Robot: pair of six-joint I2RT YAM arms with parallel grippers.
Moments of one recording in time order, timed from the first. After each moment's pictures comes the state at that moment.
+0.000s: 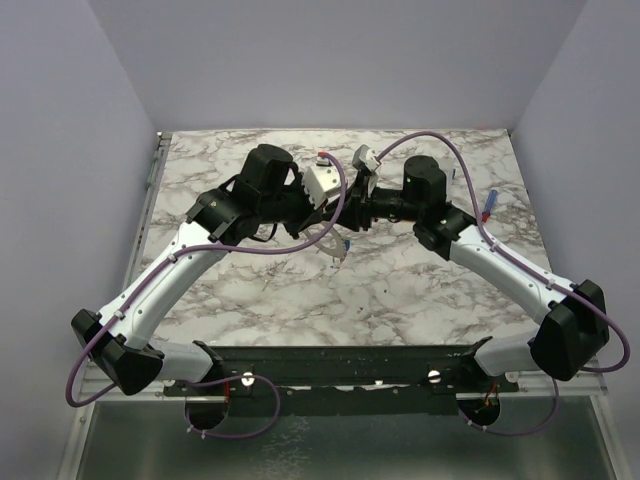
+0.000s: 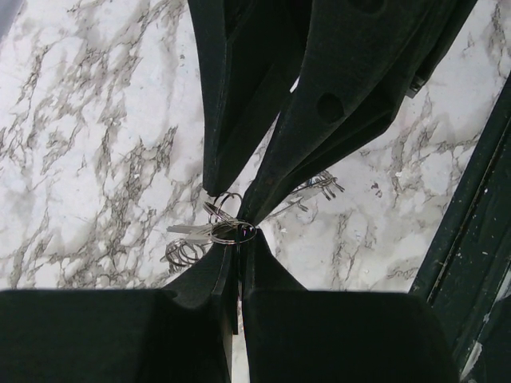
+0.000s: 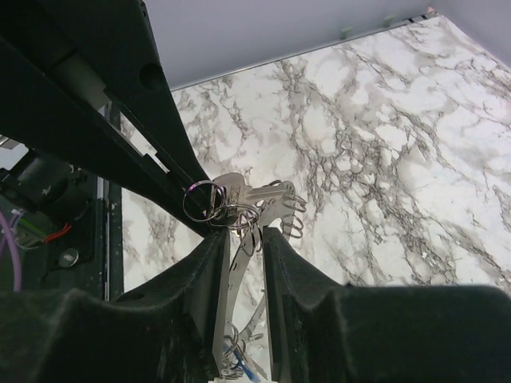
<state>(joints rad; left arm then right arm) -0.68 1.31 1.48 -0.77 0.31 0.35 0.62 1.38 1.11 0.10 -0.71 -0.01</state>
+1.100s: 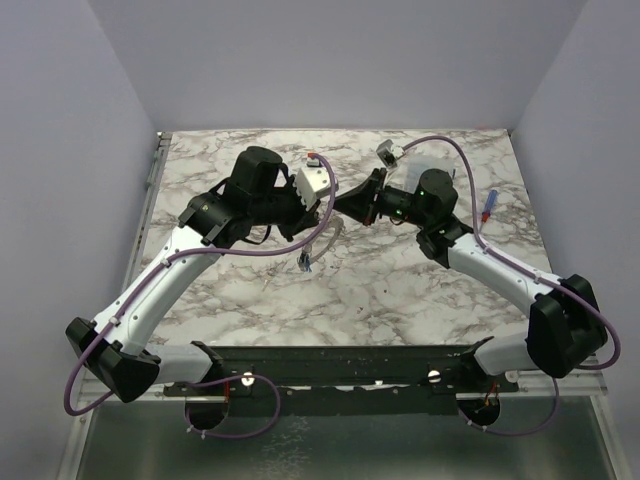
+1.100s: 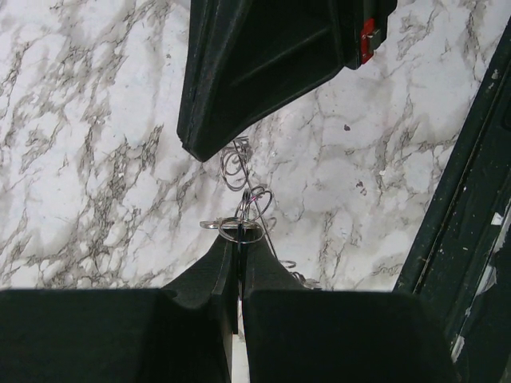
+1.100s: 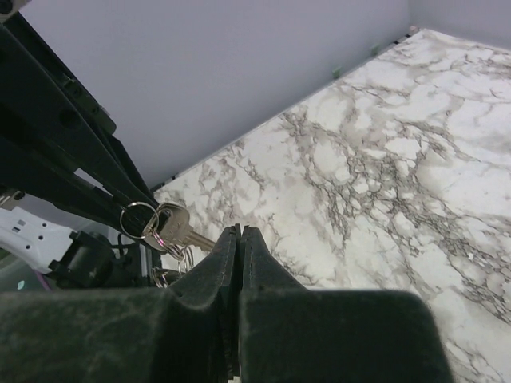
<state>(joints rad) -0.63 1.27 1.43 -0.77 0.40 0.34 0.55 1.38 0.93 0.51 -0.66 0.39</state>
